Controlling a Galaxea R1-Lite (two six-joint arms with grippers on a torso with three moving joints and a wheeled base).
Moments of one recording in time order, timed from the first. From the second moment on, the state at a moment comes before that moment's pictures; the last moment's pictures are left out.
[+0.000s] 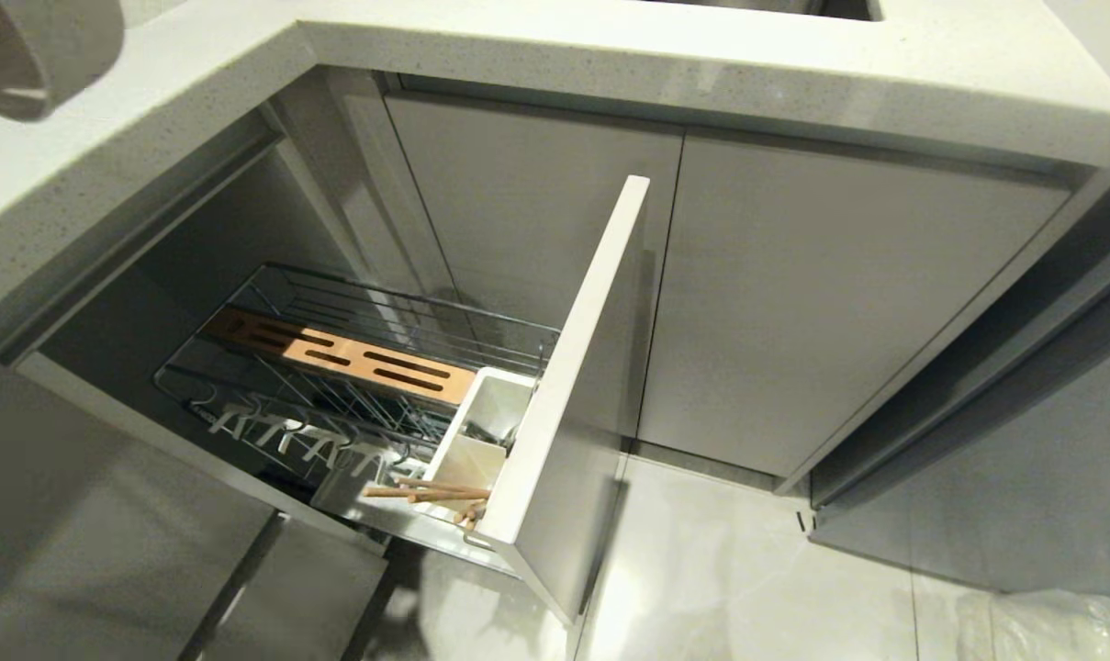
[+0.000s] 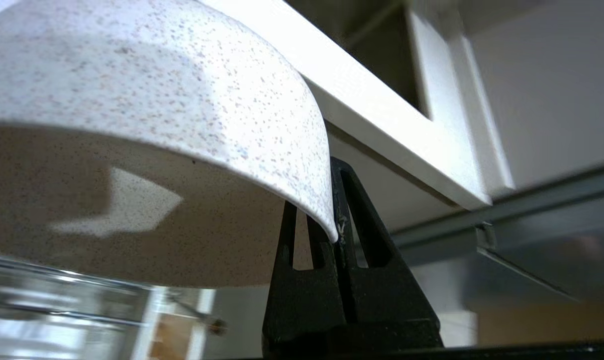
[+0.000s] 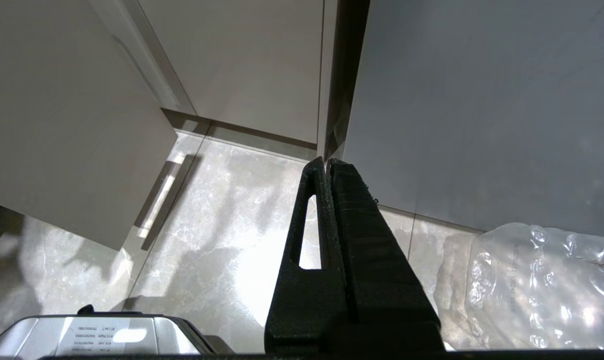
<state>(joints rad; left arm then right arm) -0.53 1.19 -1.75 0.48 0.14 -0.48 0.00 0.00 0.00 0.00 0.00 0.00</state>
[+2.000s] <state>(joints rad) 0.43 1.38 -1.94 0.88 0.15 -0.06 0.00 0.00 0.00 0.00 0.00 0.00</state>
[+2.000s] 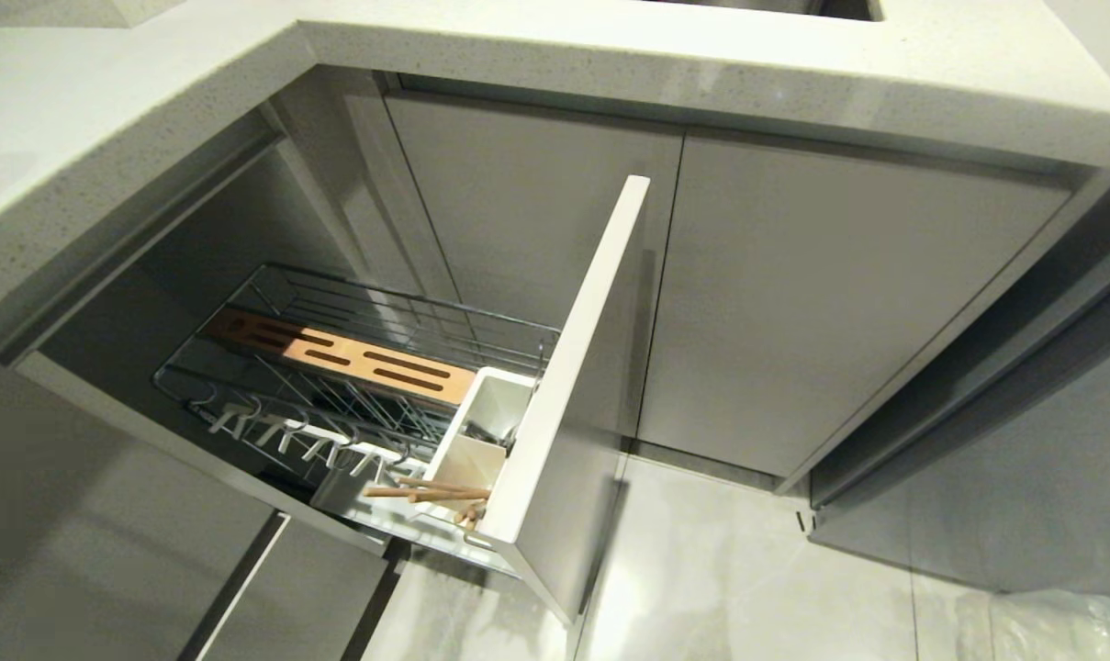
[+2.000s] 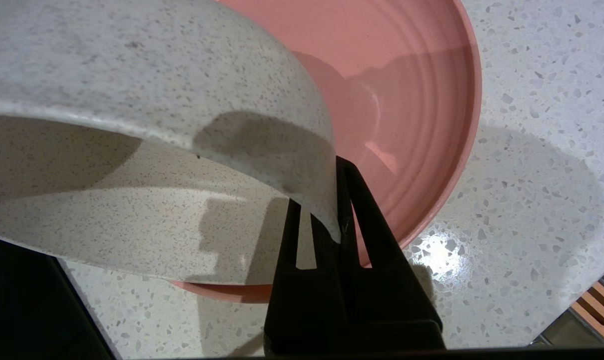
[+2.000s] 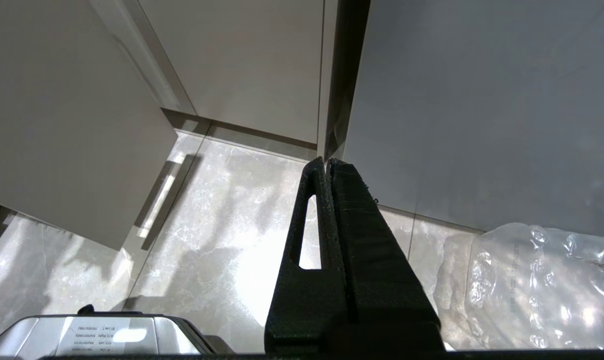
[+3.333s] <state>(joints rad) 0.39 1.15 -1.92 0.62 0.09 -0.28 0.00 0.00 0.00 0.00 0.00 0.00</state>
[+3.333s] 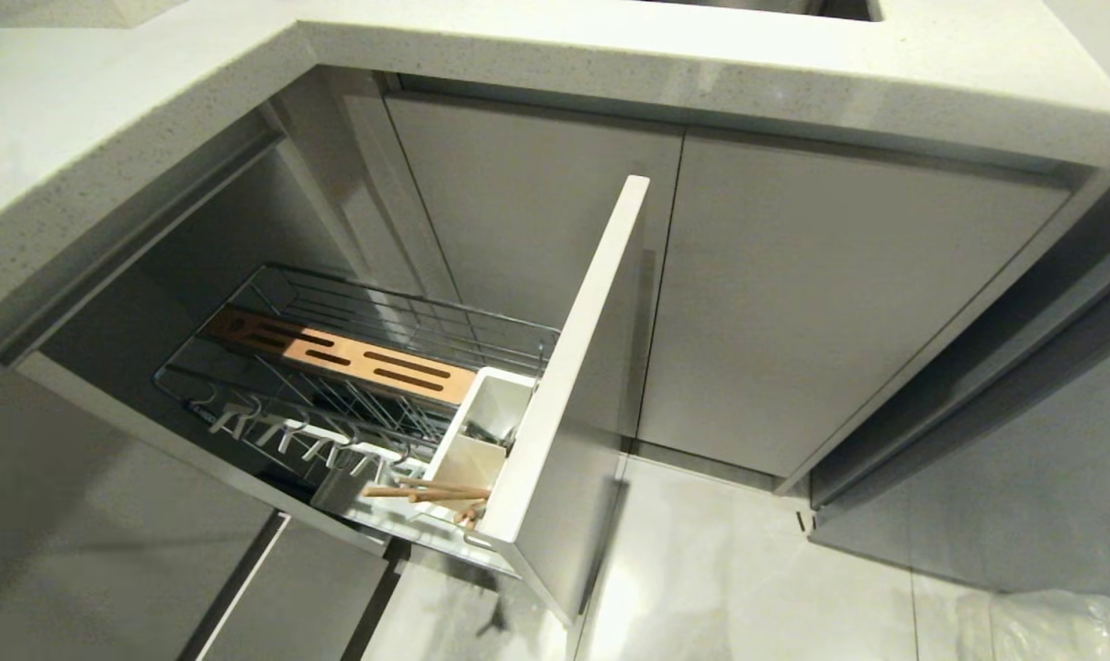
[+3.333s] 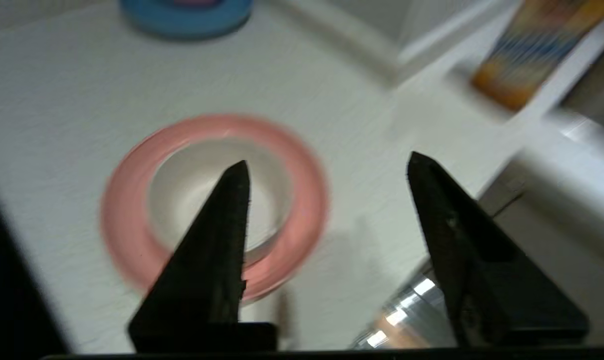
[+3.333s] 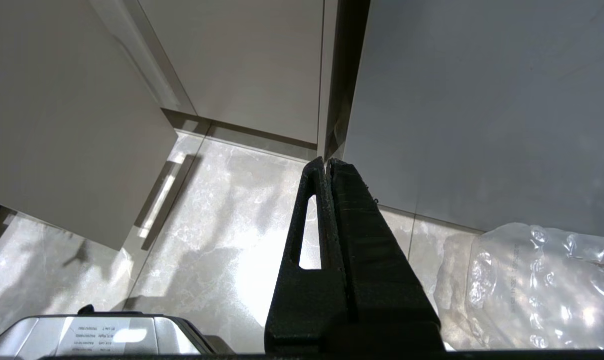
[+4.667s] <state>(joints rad) -0.16 1.37 -1.77 0.77 -0.37 -0.40 0.00 0.00 0.00 0.00 0.00 0.00</state>
